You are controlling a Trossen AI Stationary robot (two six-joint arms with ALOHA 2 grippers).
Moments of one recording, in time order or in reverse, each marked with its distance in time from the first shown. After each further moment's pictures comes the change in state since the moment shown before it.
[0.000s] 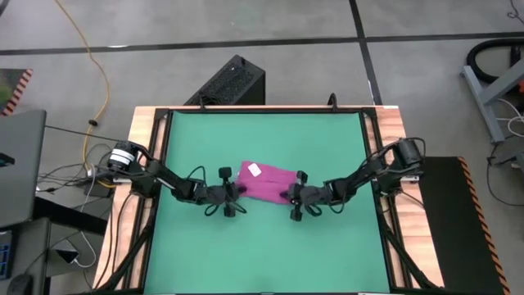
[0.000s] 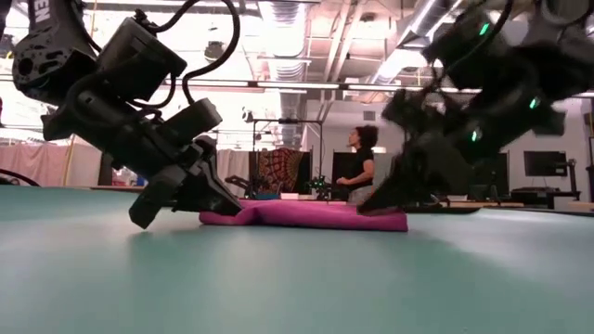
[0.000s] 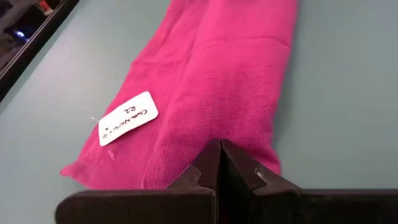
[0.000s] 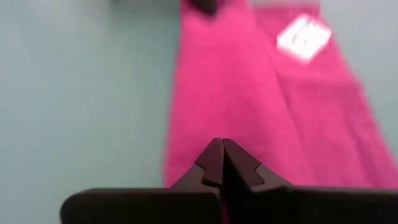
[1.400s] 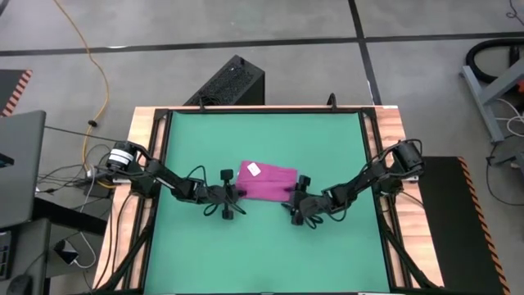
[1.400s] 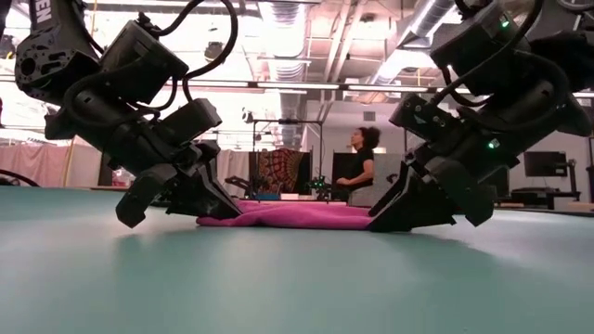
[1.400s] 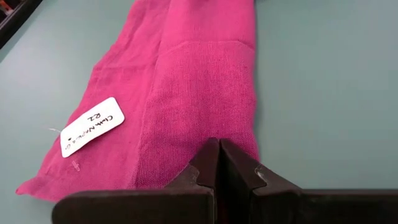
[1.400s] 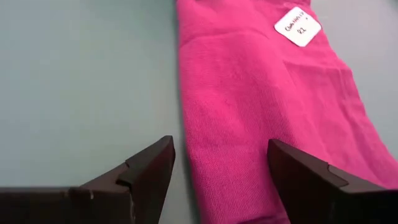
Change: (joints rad) left arm 0.002 -0.001 0.001 -0.042 0.123 -0.015; right arm 0.057 0.116 0.038 -0.223 0.199 -0.022
